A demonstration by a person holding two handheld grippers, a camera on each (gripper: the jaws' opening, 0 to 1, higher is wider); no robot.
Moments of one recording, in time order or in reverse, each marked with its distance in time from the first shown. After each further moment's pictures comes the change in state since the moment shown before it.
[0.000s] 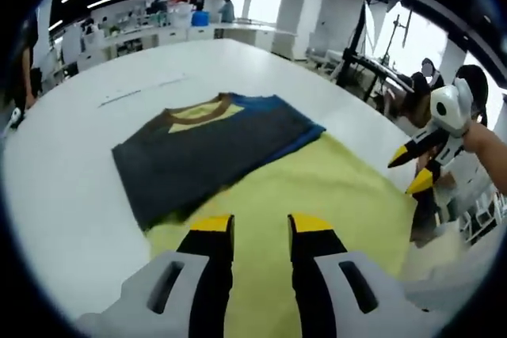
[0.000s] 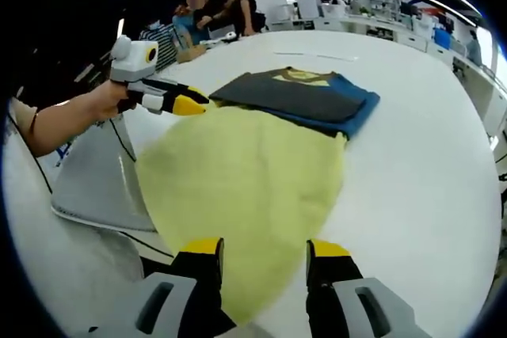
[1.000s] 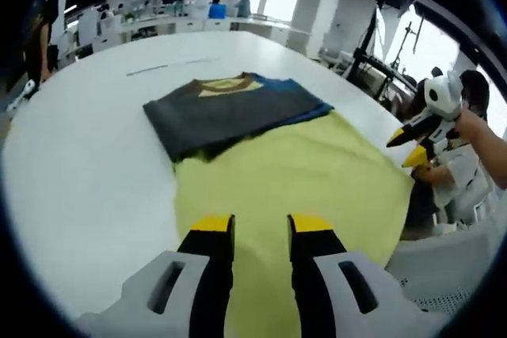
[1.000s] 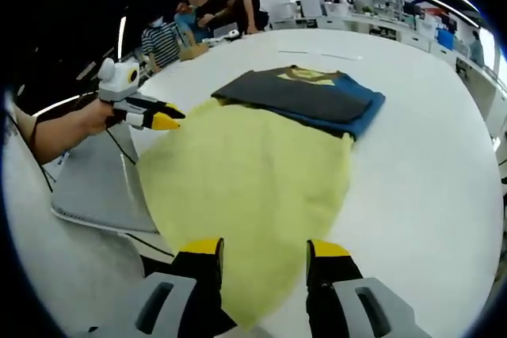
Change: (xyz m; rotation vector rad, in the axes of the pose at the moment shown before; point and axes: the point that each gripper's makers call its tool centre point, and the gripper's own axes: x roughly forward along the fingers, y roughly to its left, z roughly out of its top) left arm -0.043 0.018 -0.052 -0.080 0.020 0.037; right arm 0.004 0.006 0.002 -0.005 0.010 0.010
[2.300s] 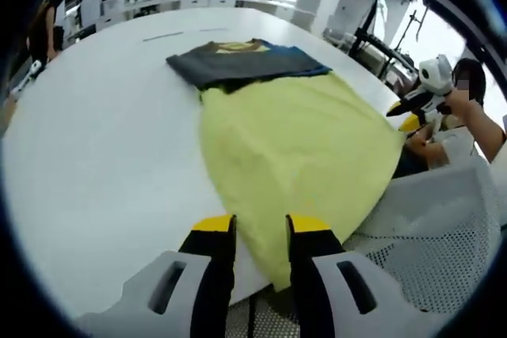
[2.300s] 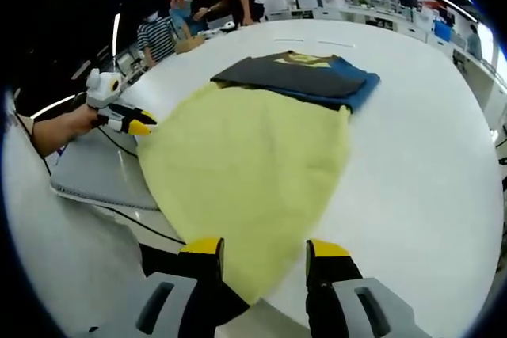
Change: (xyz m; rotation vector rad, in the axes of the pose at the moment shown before) left arm -0.055 0.011 -0.074 -0.026 0.139 0.001; right arm -0.008 0.003 -0.036 0.025 0.051 -0.014
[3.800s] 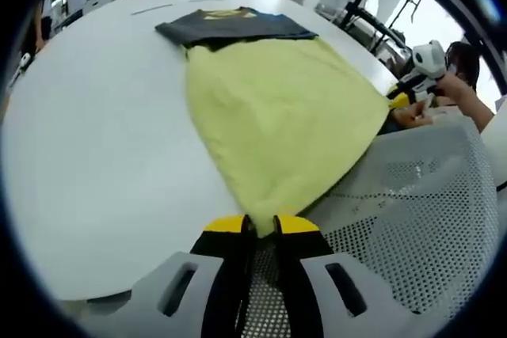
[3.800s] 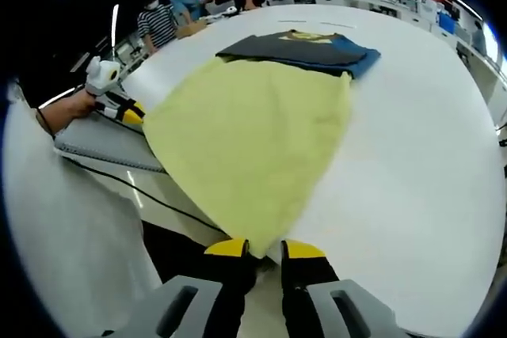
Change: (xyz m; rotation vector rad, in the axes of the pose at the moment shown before) left arm -0.016 -0.015 -0.044 0.012 0.148 -0.056; right arm -0.010 0.009 -0.041 -0.008 0.076 0.012
